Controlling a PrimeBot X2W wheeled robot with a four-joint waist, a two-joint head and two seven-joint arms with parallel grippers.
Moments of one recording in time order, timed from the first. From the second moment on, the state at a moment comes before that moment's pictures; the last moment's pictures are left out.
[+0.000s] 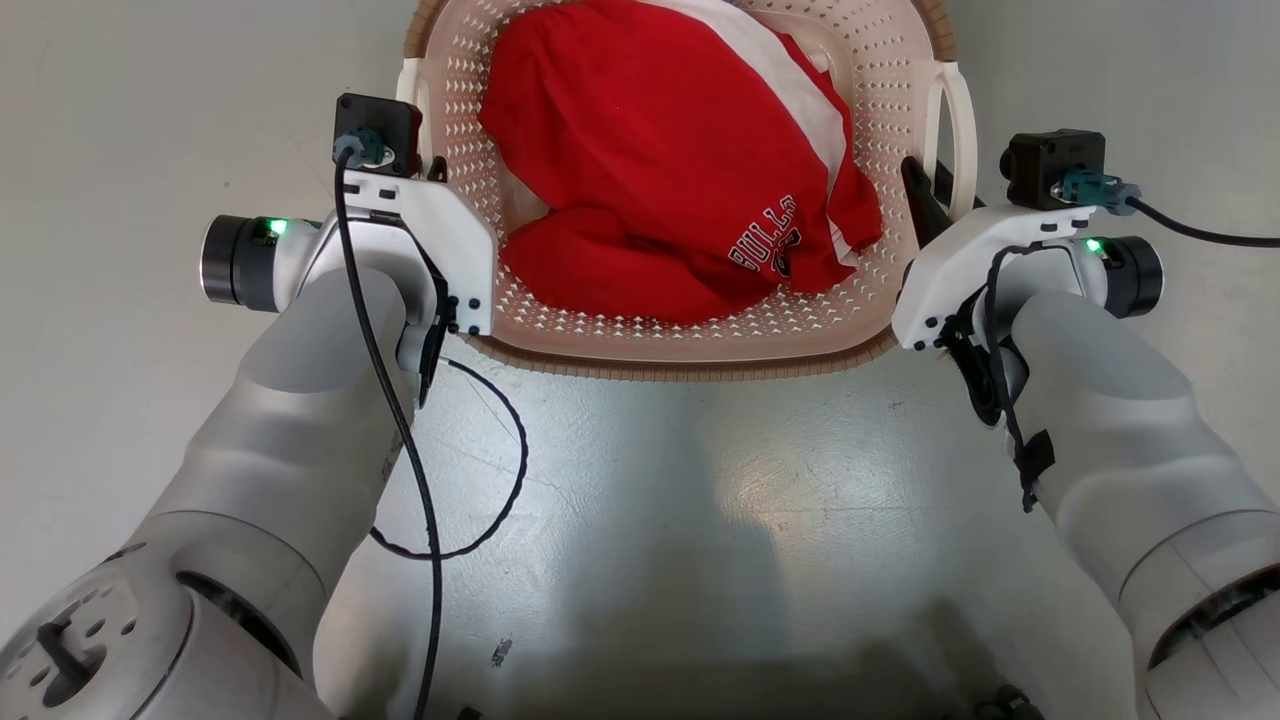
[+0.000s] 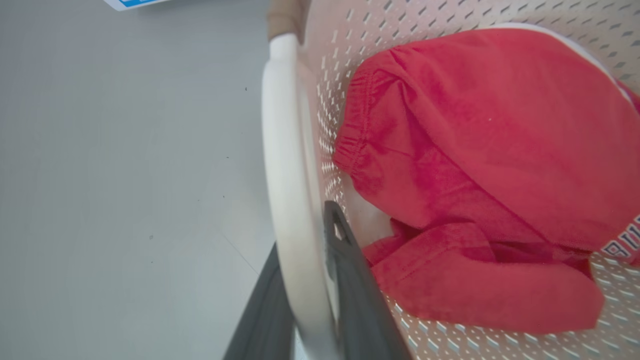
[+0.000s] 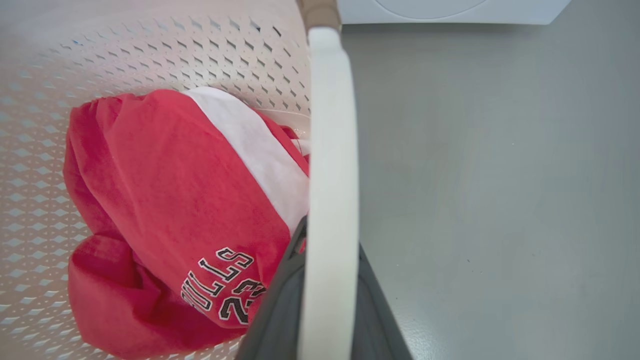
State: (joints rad) left arm -1.16 0.07 -1.03 1.29 -0.94 0.15 -0.12; right arm -1.09 -0.08 0.65 1.30 0.71 0.12 -0.23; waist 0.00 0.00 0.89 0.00
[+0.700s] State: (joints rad) left arm -1.18 0.06 -1.01 1.29 -0.97 0.16 -0.19; right arm -1.09 -0.08 0.52 1.30 0.61 0.12 -0.25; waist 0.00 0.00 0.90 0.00
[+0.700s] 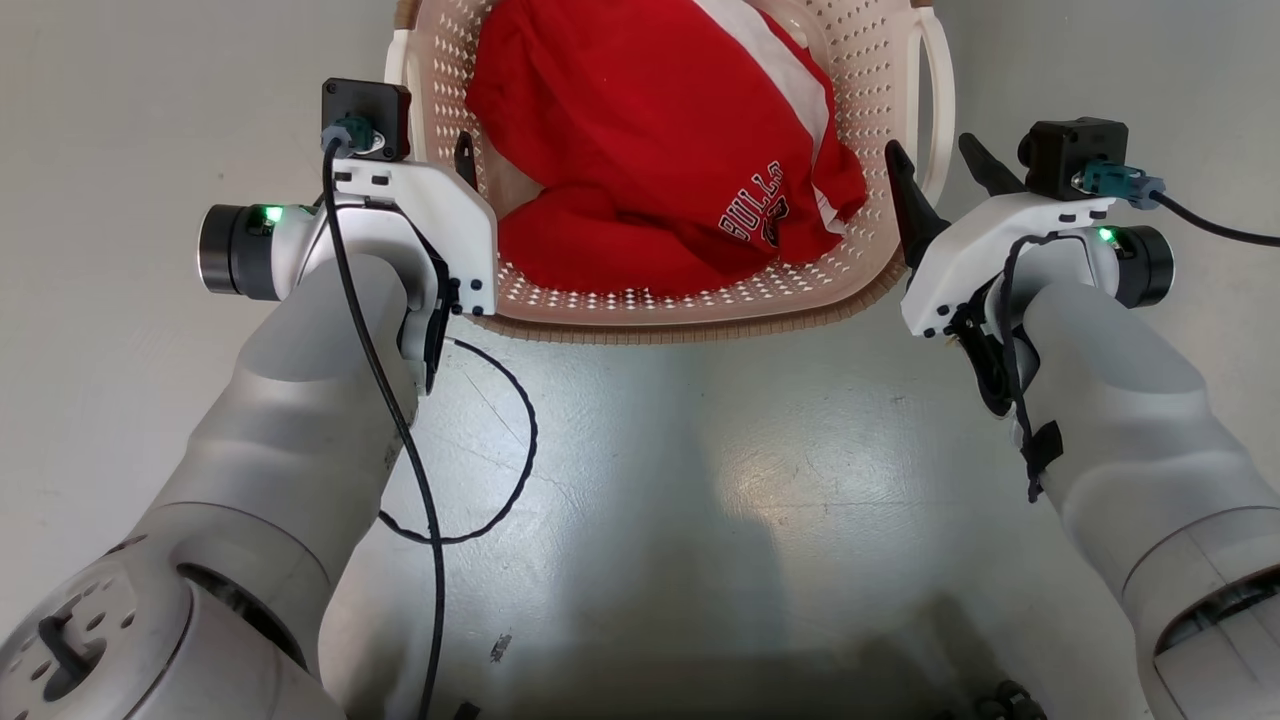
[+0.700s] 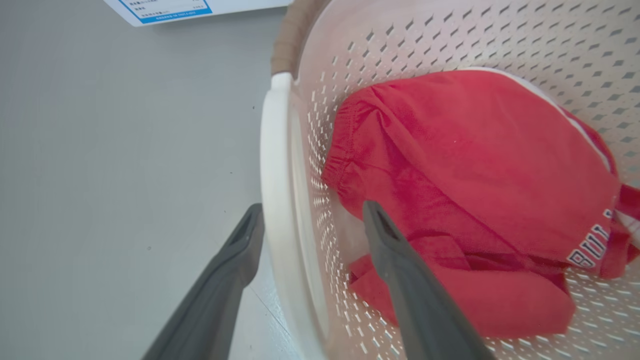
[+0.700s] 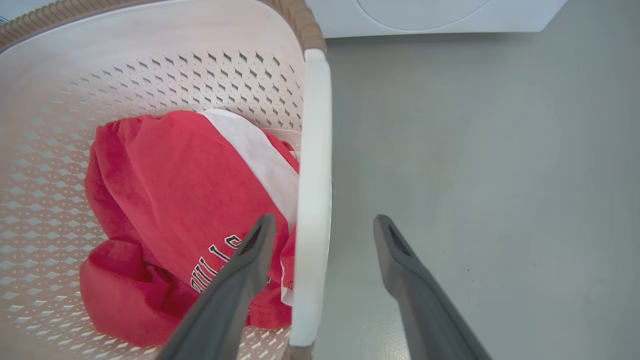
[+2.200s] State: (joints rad) left arm -0.50 0.15 -0.48 0.73 -0.66 0.11 -0.25; right arm -0.49 -0.09 0.16 0.73 0.17 0.12 -0.25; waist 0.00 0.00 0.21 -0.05
